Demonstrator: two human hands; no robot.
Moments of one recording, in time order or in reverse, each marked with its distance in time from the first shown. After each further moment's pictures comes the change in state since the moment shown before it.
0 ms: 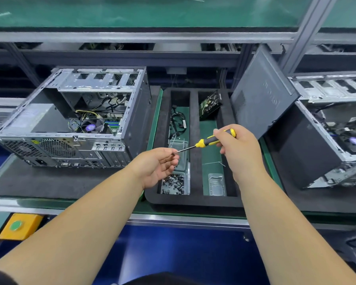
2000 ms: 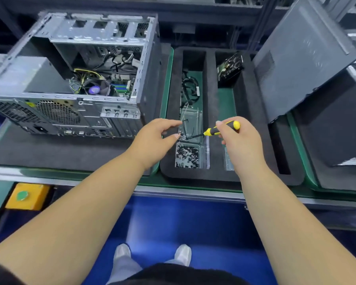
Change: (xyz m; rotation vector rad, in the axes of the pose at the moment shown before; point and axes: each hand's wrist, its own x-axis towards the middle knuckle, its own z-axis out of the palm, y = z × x) left_hand 0.007 -0.018 -0.068 0.994 0.123 0.512; right_hand -0.020 0.047 0.065 -0.145 -0.016 0.128
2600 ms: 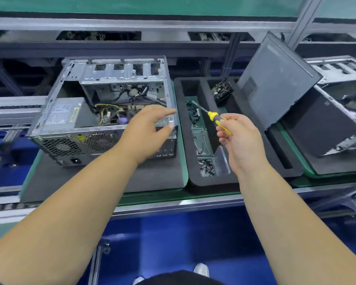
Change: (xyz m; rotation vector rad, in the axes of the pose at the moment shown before) left_hand -0.009 0.009 -0.143 0.179 0.079 0.408; right_hand -0.067 -0.102 0.064 0.555 0.146 0.035
